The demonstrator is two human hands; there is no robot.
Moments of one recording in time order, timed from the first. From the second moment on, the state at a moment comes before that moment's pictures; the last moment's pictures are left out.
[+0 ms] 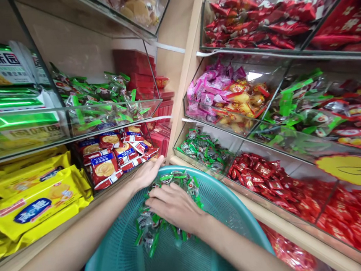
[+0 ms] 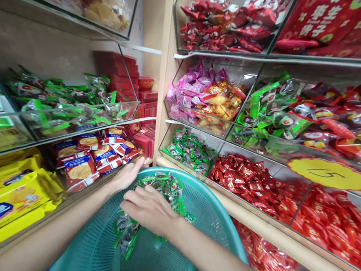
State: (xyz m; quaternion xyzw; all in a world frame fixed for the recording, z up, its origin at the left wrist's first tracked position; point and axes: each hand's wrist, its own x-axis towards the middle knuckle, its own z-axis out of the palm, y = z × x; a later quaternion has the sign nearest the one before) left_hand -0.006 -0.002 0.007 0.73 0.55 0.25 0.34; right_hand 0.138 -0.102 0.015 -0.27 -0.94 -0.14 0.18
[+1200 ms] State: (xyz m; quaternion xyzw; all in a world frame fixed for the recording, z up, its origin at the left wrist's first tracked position) left_hand -0.009 -0.006 0.009 0.73 0.53 0.26 0.34; right_hand 0.104 -0.088 -0.026 -0.34 -0.92 -0.11 0.14
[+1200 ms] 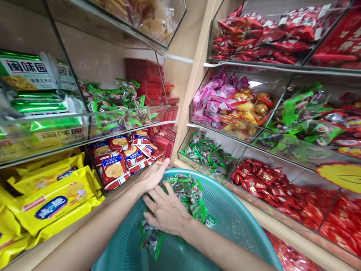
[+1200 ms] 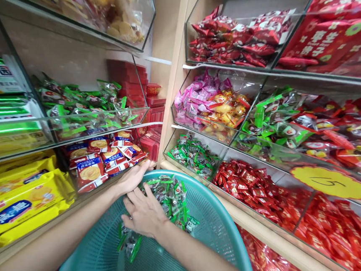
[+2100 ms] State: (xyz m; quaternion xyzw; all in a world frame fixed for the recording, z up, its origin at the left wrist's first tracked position) left_hand -0.010 0.000 0.004 0.72 0.53 0.25 0.37; right_hand 0.204 -0.047 0.029 -0.57 -0.73 -0.19 0.33
